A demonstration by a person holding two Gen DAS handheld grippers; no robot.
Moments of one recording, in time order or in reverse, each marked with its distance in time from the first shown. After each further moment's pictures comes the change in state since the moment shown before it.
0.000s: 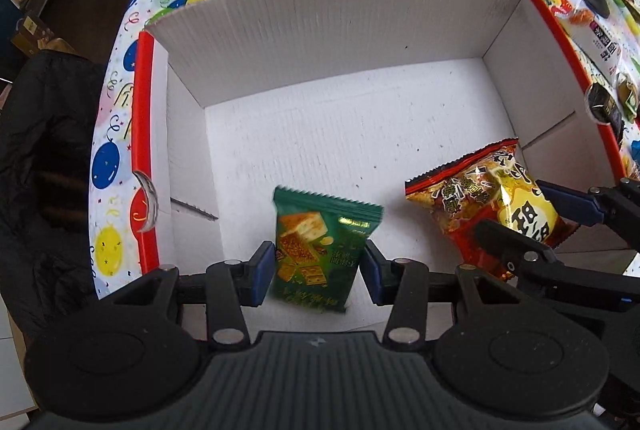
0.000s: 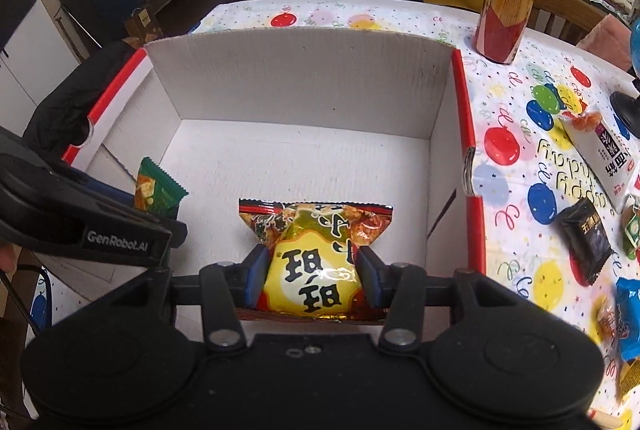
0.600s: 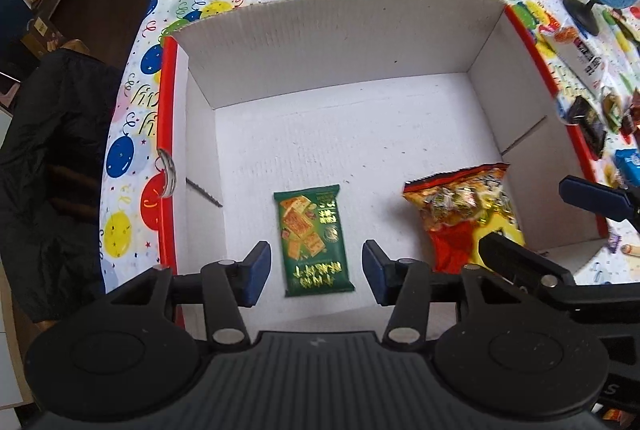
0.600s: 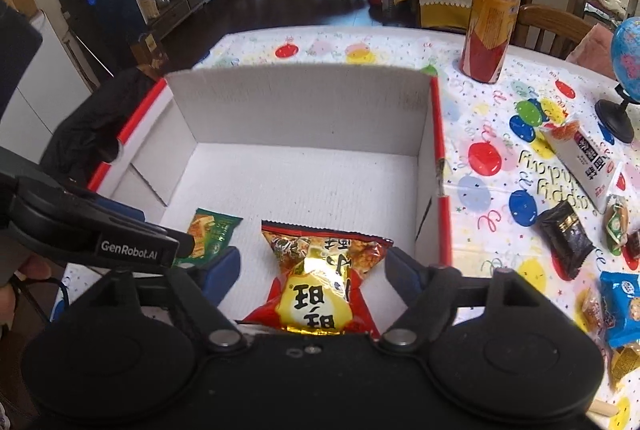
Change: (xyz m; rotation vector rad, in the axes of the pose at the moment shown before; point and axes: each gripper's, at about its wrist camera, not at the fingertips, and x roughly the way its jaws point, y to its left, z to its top) left arm -0.033 -0.005 -0.021 -0.039 -0.070 -0.013; right arm -0.044 -0.004 -0.008 0.020 -0.091 0.024
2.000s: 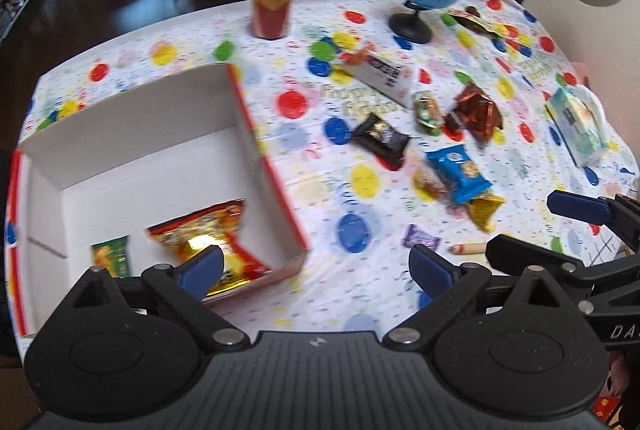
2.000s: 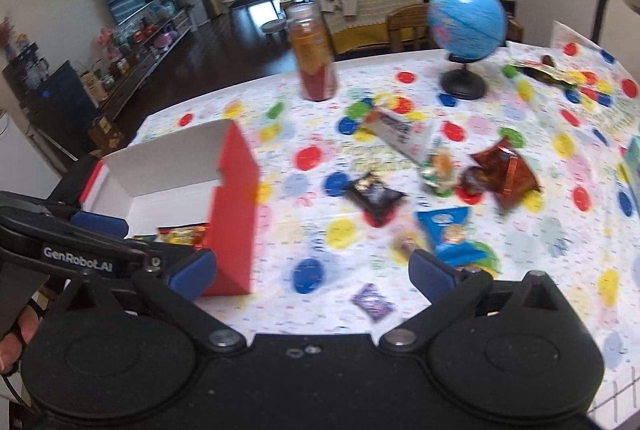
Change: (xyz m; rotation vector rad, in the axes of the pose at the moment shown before) left arm -0.076 -0.175 -0.018 0.184 -0.156 -0.218; right arm -0.149 -0.157 -0.066 0.247 -0.132 -0.082
